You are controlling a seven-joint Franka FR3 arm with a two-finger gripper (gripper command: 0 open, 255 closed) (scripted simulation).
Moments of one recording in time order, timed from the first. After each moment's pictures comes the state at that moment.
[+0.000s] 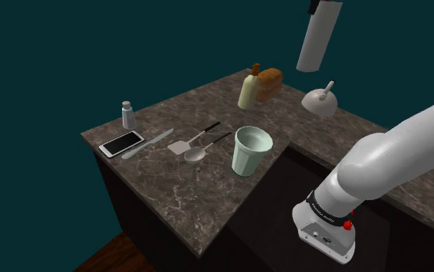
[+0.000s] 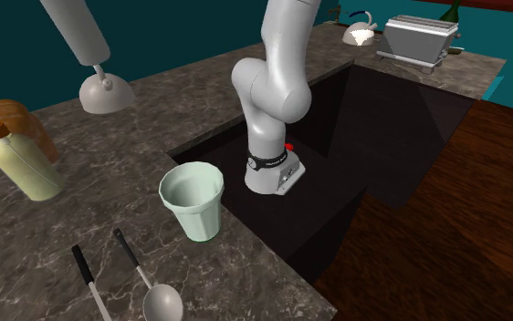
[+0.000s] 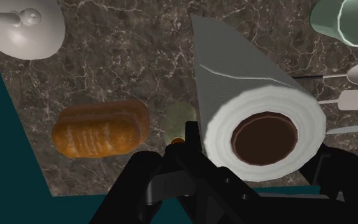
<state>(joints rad) -0.10 -0.33 -0.27 -1.54 -0.13 1.27 -0.33</state>
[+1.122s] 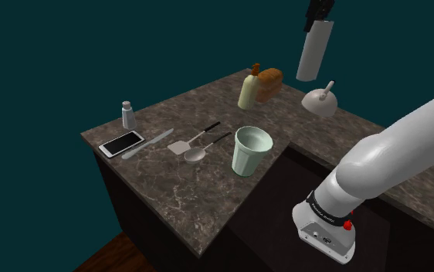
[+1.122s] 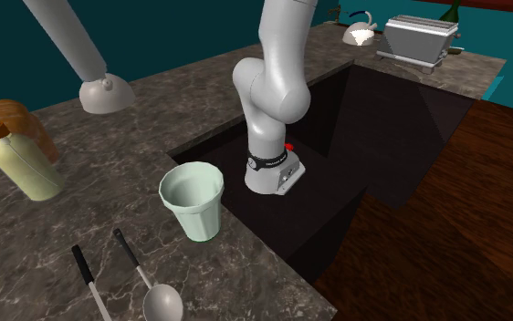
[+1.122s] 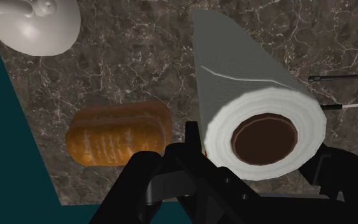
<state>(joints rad) -0.15 -0.27 -0.37 -1.64 -0.13 1.44 -0.46</state>
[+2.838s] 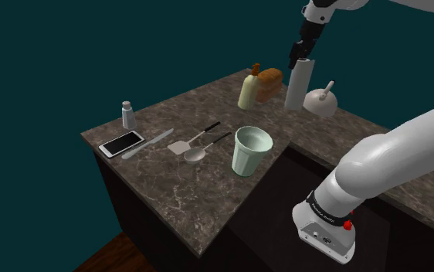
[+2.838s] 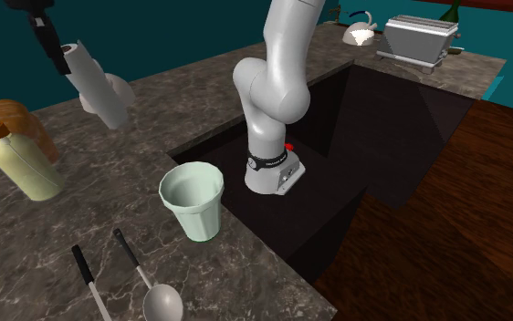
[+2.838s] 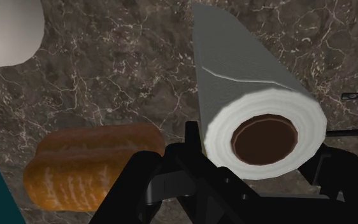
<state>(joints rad) -0.16 -0.37 -0.38 -2.09 -0.17 1.79 -0.41</state>
